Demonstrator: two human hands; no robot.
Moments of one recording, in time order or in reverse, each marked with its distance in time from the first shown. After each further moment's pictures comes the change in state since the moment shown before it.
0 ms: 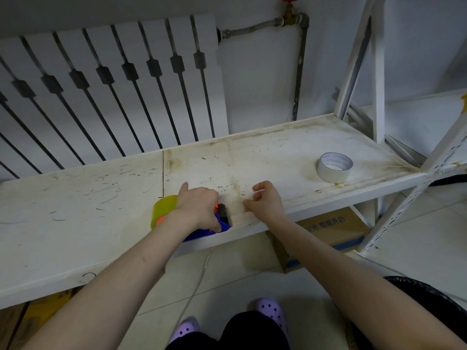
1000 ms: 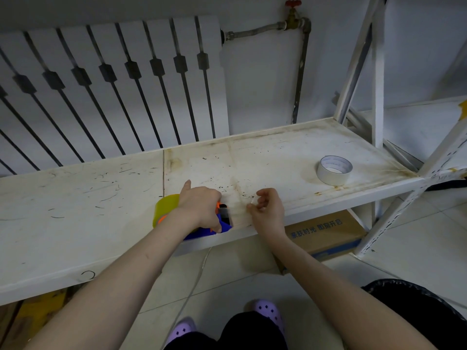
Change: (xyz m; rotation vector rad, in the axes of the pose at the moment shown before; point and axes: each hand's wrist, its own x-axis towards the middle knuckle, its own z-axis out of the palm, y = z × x) left_hand 0.001 -0.002 0.000 -0.002 0.001 0.038; right_hand -0.019 0.017 0.013 0.072 0.197 -0.143
